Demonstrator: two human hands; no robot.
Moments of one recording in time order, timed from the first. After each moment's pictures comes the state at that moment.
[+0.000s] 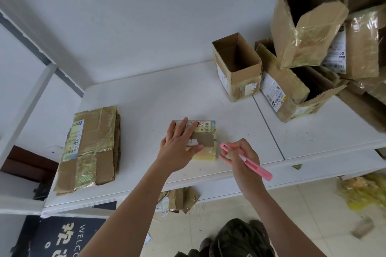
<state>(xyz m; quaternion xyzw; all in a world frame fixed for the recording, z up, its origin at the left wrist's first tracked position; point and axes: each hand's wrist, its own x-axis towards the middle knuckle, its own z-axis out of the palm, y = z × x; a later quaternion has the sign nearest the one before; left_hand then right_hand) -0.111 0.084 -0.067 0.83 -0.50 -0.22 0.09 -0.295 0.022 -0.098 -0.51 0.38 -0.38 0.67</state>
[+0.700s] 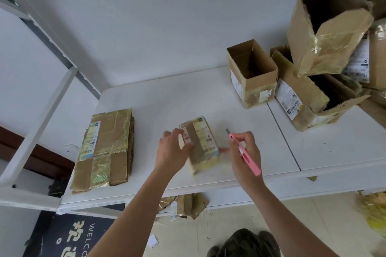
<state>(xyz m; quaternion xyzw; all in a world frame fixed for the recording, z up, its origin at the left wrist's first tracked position) -0.095 0.099 -0.051 0.91 -0.32 -0.17 0.22 -0.260 0.009 -0.097 -0.67 0.32 -0.44 0.51</state>
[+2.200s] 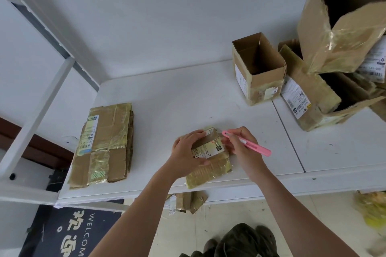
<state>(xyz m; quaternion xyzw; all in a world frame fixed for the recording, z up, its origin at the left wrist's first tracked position) -0.095 0.093 -0.081 0.81 -0.46 -0.27 0.24 -0.246 -0.024 -0.110 -0.54 0.35 -0.31 0.71</state>
